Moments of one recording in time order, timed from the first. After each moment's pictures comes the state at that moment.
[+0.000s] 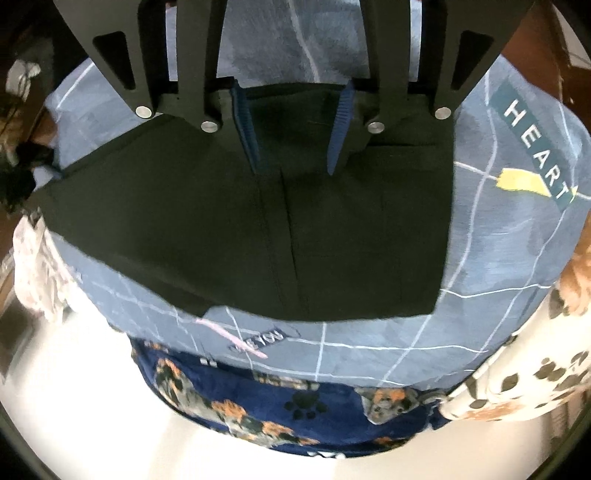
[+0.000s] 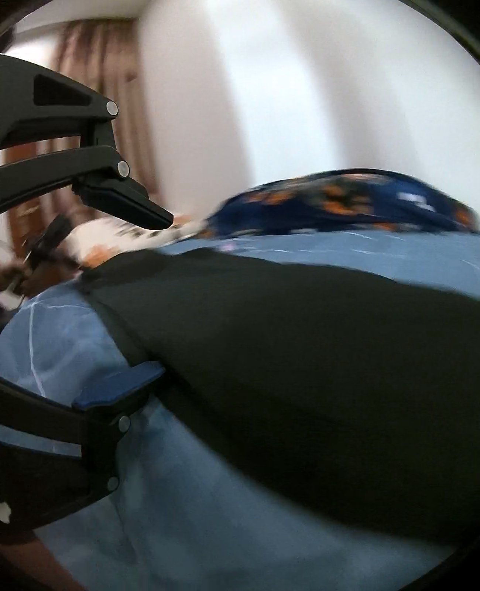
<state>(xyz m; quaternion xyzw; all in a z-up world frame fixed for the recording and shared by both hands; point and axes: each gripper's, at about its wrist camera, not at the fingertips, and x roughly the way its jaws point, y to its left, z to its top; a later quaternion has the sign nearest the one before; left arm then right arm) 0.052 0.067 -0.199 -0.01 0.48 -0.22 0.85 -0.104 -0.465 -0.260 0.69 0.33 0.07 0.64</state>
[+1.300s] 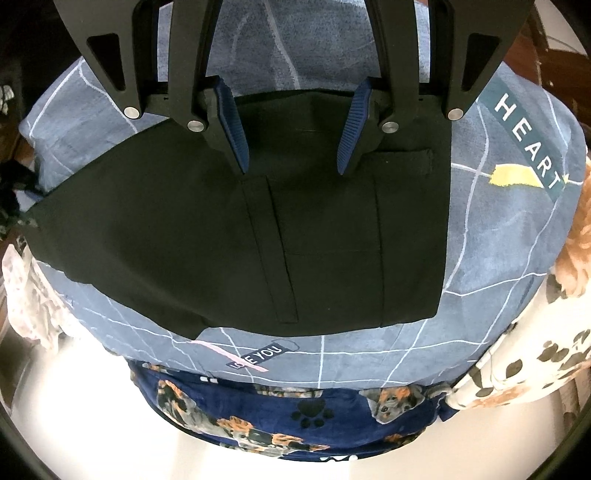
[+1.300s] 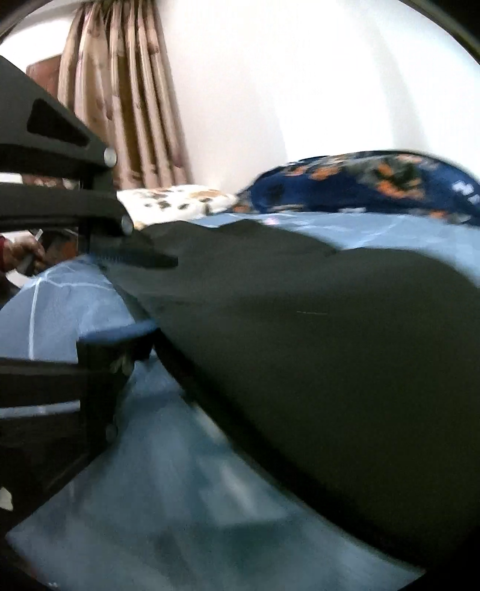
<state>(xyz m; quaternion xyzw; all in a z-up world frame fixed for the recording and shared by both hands) 0.050 0.060 -0.217 0.05 0.47 -0.22 0.85 -0.105 -0.437 -0.268 0.66 0.37 0.05 0.65</state>
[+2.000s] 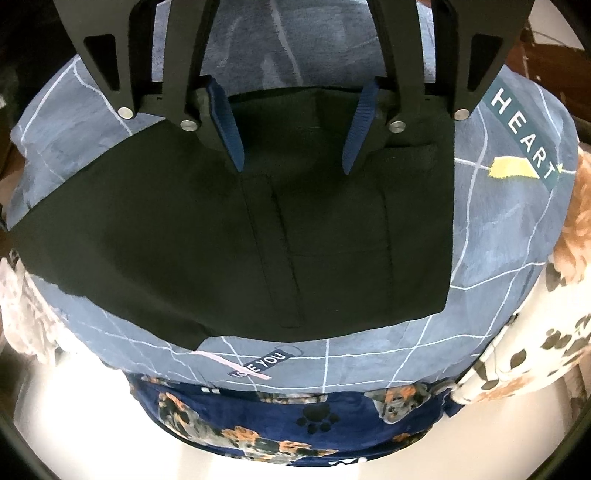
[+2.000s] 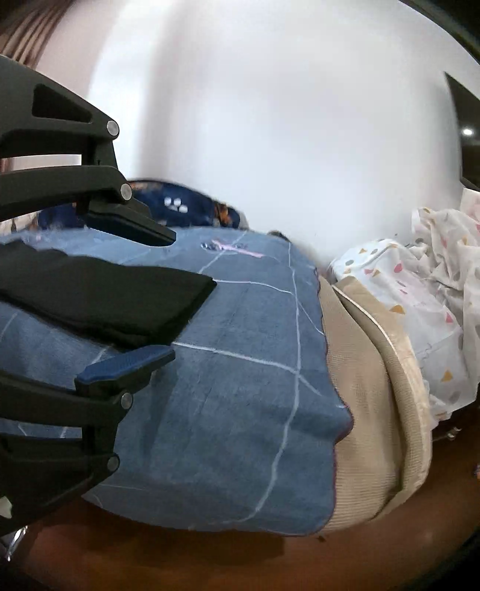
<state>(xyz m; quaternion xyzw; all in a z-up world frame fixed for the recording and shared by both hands) 0.049 0.048 -0.219 0.09 0.48 -0.21 0.85 -0.298 -0.724 -0.260 0.68 0.09 -0.19 0.71</state>
